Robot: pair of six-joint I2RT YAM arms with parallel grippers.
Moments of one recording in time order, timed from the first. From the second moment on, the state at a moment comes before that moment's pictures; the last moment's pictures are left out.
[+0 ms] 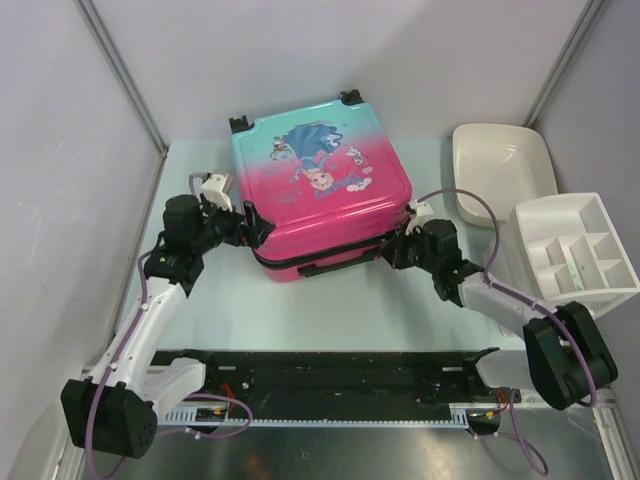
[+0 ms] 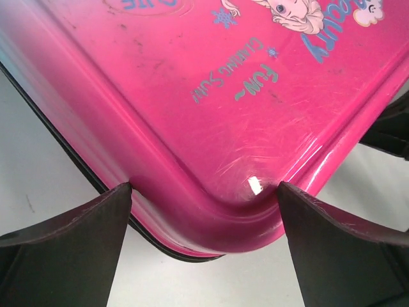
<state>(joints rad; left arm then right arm) -0.17 0.98 0.82 -0.22 0.41 -0.13 0.44 1.25 0.56 0.25 -0.24 0.37</state>
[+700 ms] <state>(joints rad) -0.37 1.12 0.79 -0.02 0.34 -0.35 0.39 1.27 0.65 0.11 -0.15 0.37</state>
